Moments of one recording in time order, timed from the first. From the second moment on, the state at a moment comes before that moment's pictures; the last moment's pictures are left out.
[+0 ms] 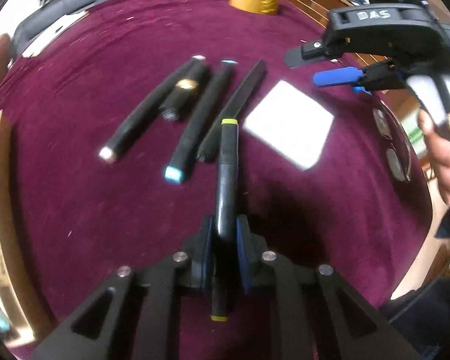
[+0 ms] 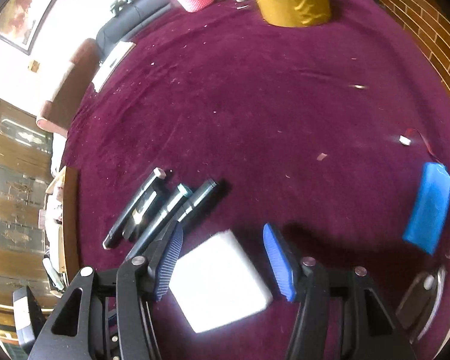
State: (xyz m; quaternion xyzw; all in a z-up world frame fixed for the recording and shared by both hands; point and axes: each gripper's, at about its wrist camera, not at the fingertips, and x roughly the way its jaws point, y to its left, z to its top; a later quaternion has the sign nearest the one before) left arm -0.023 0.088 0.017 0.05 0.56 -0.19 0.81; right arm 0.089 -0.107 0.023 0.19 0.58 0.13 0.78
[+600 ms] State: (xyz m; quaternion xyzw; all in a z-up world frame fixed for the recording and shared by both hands) left arm -0.022 0.119 0.013 0.01 0.56 -0.16 0.81; right arm 0.025 -0.051 0.038 0.06 0.62 0.25 0.74
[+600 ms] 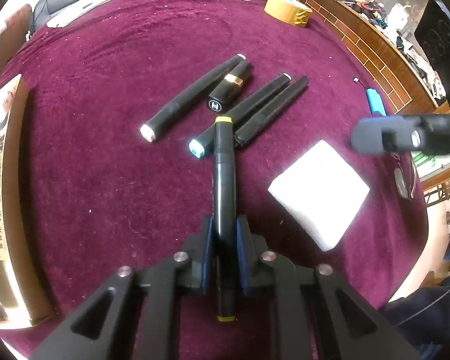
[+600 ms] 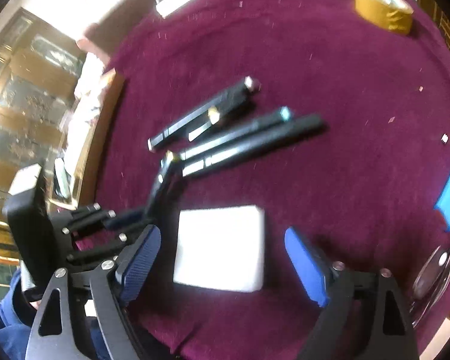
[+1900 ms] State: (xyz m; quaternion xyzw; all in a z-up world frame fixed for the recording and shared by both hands) left arm -0.051 0.149 0.029 -0.02 0.53 -0.15 0.84; right arm 0.003 -0.036 0.044 0.00 0.61 0.19 0.77
